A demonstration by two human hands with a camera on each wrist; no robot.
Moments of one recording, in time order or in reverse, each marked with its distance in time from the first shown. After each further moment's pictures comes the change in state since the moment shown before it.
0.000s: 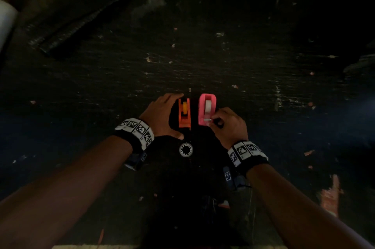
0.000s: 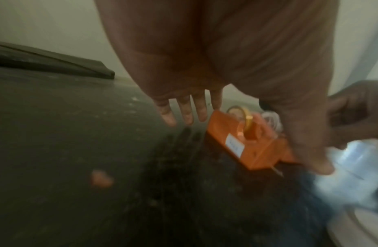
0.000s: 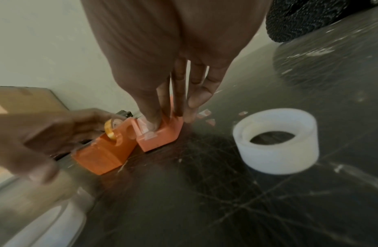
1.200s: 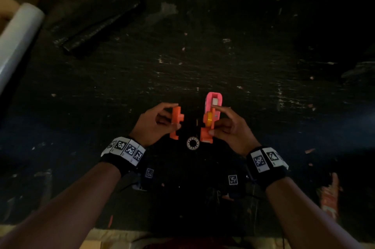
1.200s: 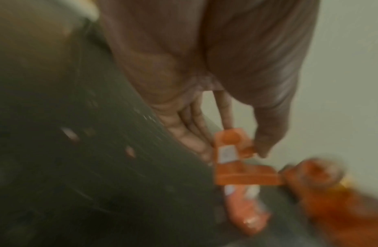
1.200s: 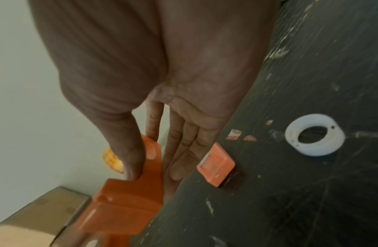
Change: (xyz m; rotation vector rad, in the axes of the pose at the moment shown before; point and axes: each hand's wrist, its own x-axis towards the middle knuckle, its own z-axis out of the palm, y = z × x) left_hand -0.089 0.000 0.002 -0.727 0.224 -0.072; right_hand -0.046 -0.029 -0.040 0.707 -0.330 0.001
